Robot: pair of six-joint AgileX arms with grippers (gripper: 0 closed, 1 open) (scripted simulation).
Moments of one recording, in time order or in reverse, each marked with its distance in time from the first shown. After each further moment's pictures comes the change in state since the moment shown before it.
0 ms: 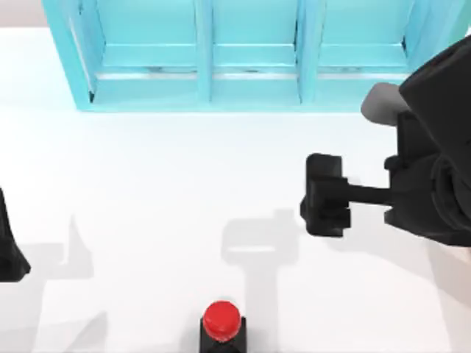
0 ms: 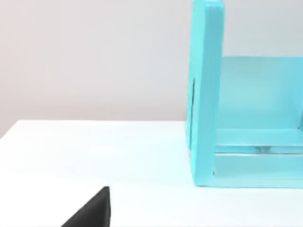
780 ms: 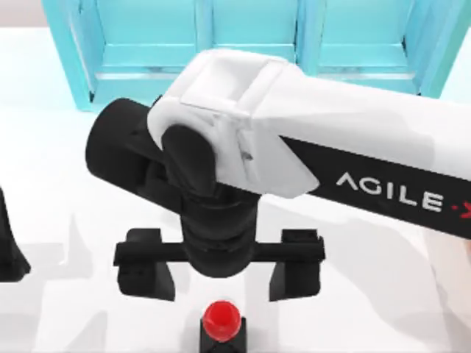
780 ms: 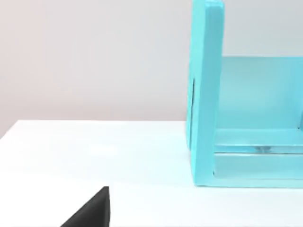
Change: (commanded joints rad) left arm 0.000 0.000 0.000 0.000 0.000 0.000; right arm 0.279 0.792 0.740 -0.540 -0.017 0.353
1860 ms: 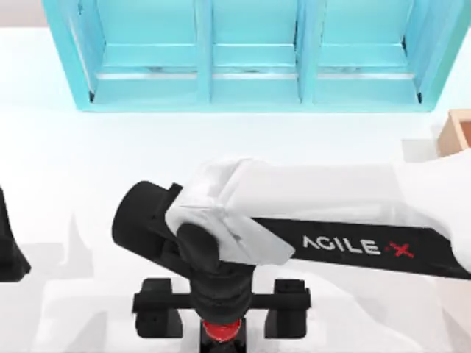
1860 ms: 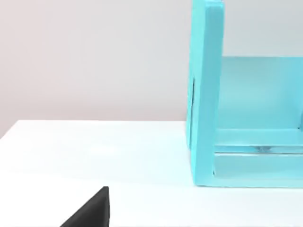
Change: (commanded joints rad) left arm 0.000 0.000 0.000 0.000 0.000 0.000; right arm 0.003 0.056 -0.317 0.373 0.000 0.004
